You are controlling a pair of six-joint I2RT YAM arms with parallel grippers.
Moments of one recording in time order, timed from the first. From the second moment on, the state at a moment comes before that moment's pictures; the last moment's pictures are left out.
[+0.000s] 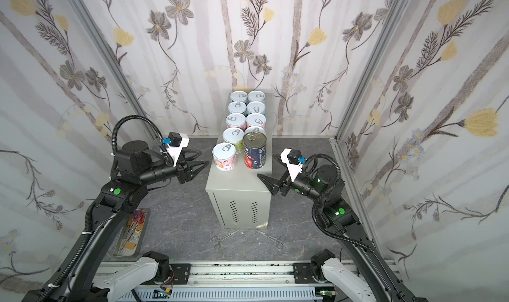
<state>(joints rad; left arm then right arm) -0.30 1.02 1.23 -0.44 0.72 0.10 0.47 0.85 0.92 -0.04 -0.56 0.01</state>
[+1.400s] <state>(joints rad) -0.32 1.13 1.19 -0.20 0.98 0.02 0.51 0.95 0.98 0.01 -0.50 -0.04</state>
